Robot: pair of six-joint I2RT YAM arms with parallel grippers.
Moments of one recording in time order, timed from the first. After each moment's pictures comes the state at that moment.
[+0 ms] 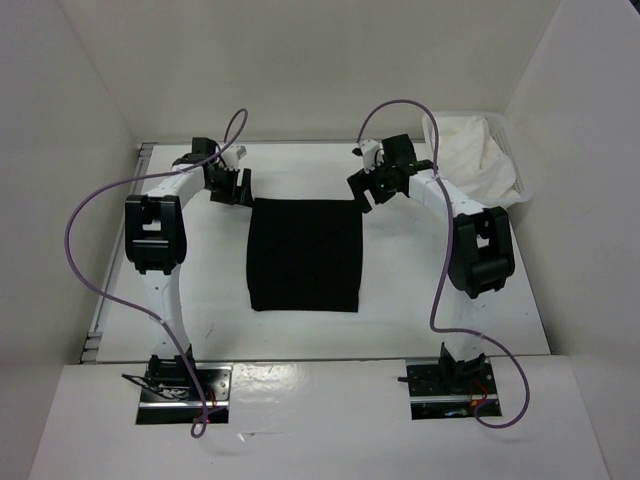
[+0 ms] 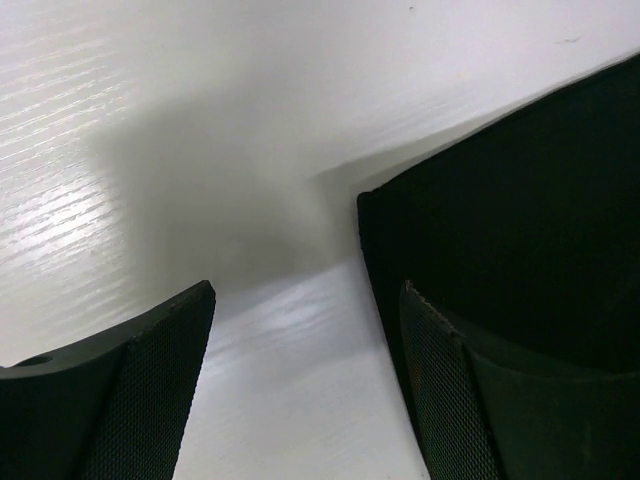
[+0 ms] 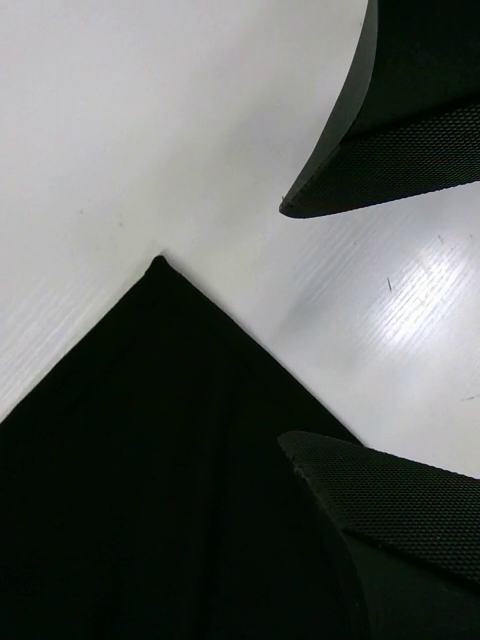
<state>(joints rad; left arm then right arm) 0.00 2.22 1.75 -0.56 0.43 0.13 0.27 1.94 1.53 -0.46 -0.28 -0.32</state>
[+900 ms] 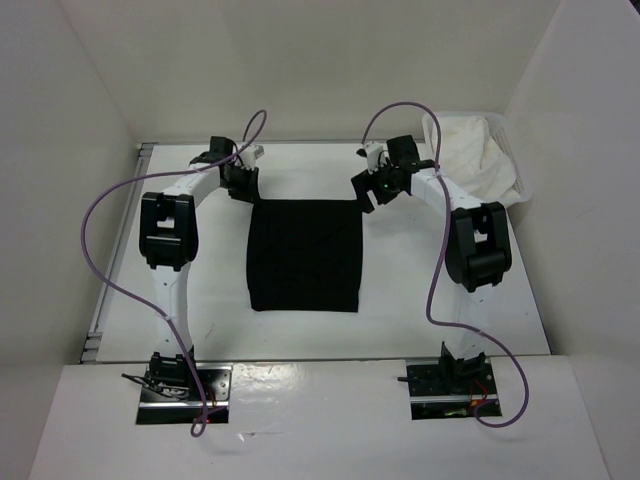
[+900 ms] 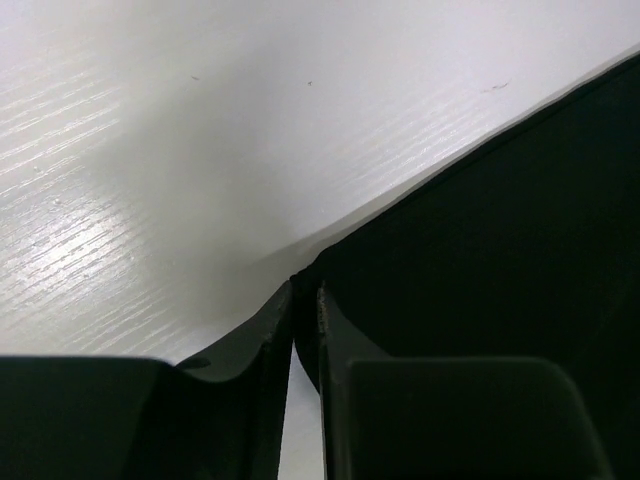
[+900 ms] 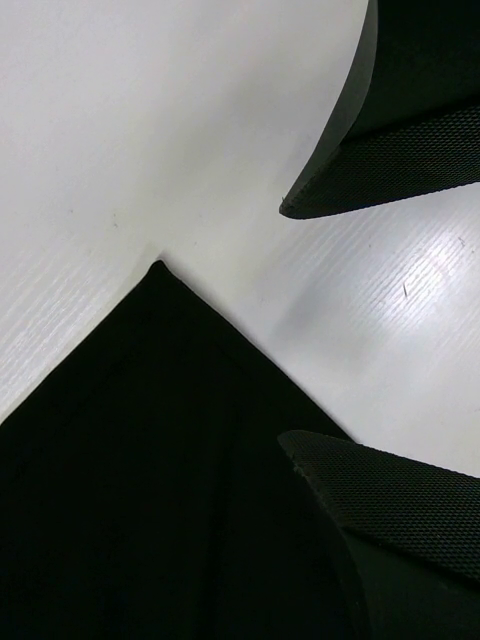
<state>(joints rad) -0.07 2.32 1.85 -0.54 0.45 0.15 0.22 2.00 1.55 -0.47 -0.35 -0.32</state>
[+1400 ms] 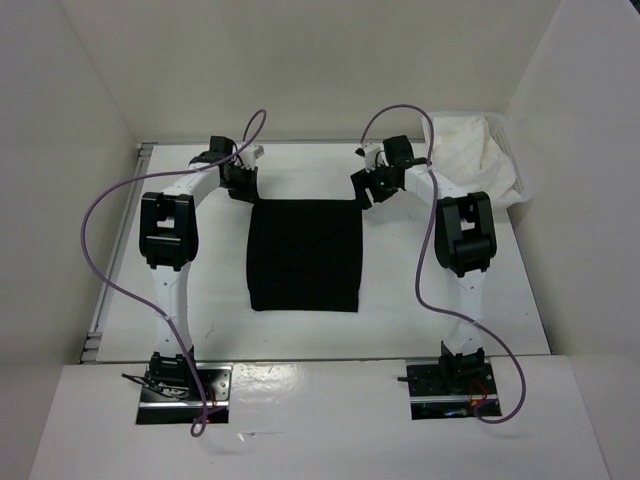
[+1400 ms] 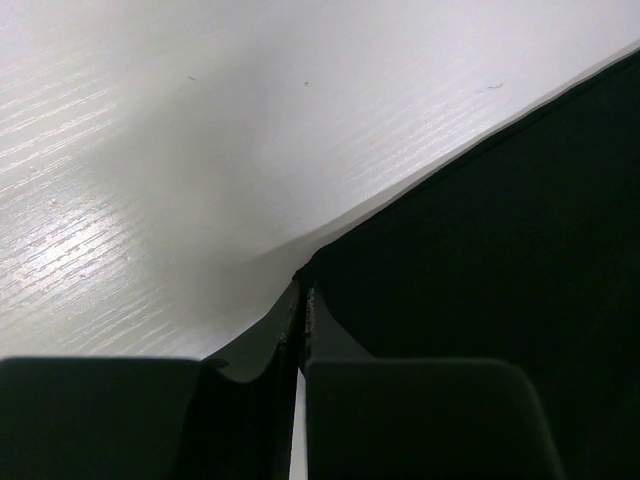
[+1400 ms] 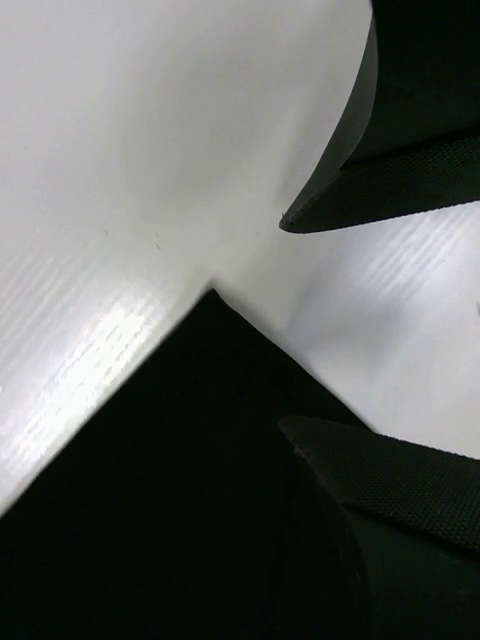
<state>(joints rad) -0.07 2.32 1.85 -0.55 0.46 0.15 0.21 2.14 1.66 -0.46 -0.38 -0.29</state>
